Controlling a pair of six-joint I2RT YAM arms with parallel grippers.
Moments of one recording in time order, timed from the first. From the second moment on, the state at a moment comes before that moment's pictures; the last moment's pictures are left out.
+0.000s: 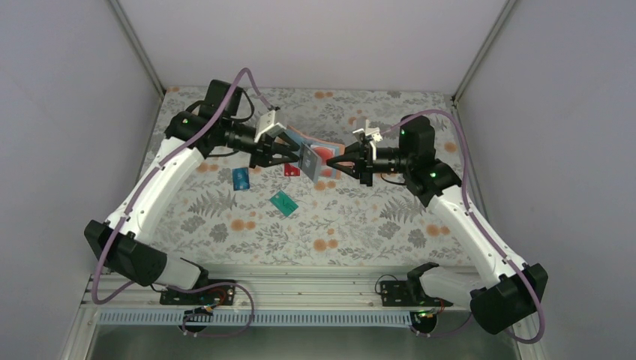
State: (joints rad) left arm -0.41 1.43 1.57 -0.96 1.05 0.61; right arm 0.42 1.13 1.07 -0.26 -1.04 -0.06
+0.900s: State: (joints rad) left arm -0.33 1.43 1.54 -0.95 1.08 0.60; right arm 0.40 1.13 1.06 -0.25 -1.01 -0.04
